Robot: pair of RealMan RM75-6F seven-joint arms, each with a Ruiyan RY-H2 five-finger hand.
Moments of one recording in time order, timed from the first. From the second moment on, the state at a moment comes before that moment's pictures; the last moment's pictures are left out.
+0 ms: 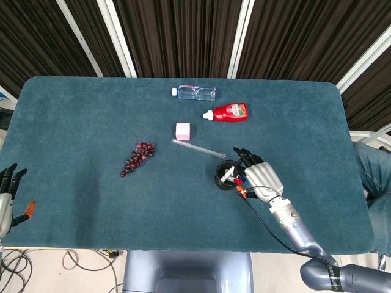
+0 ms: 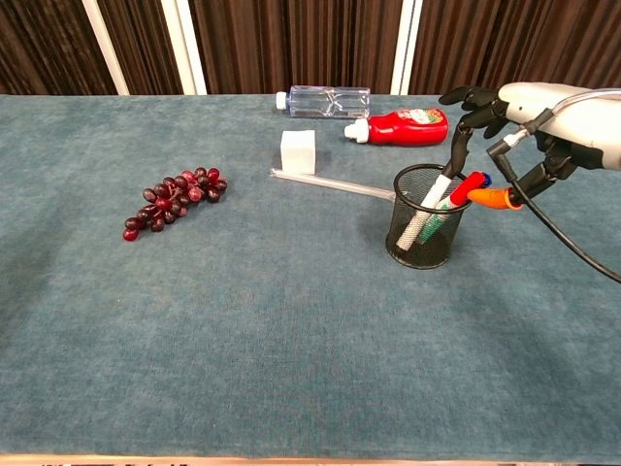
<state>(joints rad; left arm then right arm) -0.08 -1.13 -0.07 -1.67 1.39 1.46 0.12 0.58 -1.40 0.18 -1.65 -1.32 1.08 -0.23</state>
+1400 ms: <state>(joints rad) -0.08 -1.12 -0.07 -1.68 1.38 1.46 0.13 0.59 -1.33 0.19 -1.70 -1.29 1.08 -0.24</state>
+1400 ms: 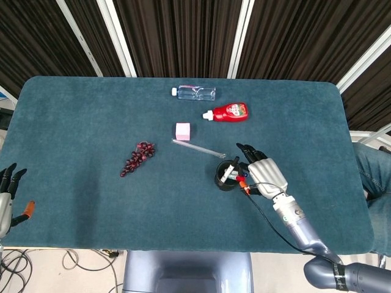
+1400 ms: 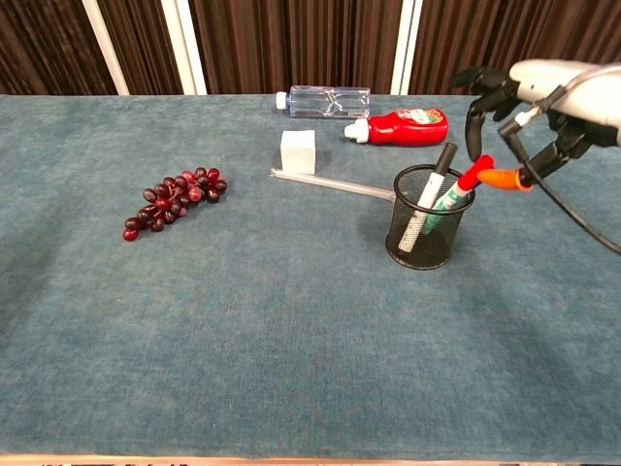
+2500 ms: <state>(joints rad) -0.08 -1.12 -0.07 -1.69 1.37 1.45 0.13 0.55 -1.10 0.27 -1.69 -1.16 1.09 -0.07</state>
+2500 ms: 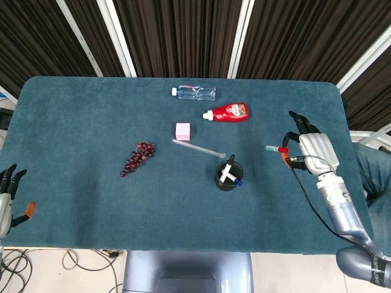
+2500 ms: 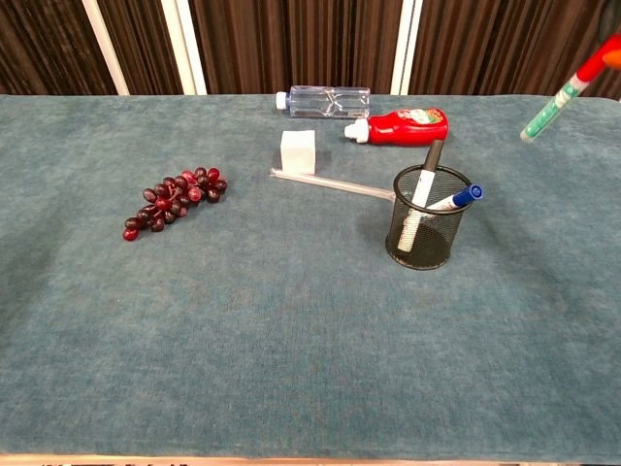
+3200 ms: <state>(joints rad) -0.08 -1.12 -0.07 -1.69 1.36 1.45 0.12 0.59 -1.31 0.24 -1.51 -1.17 1.04 -0.01</state>
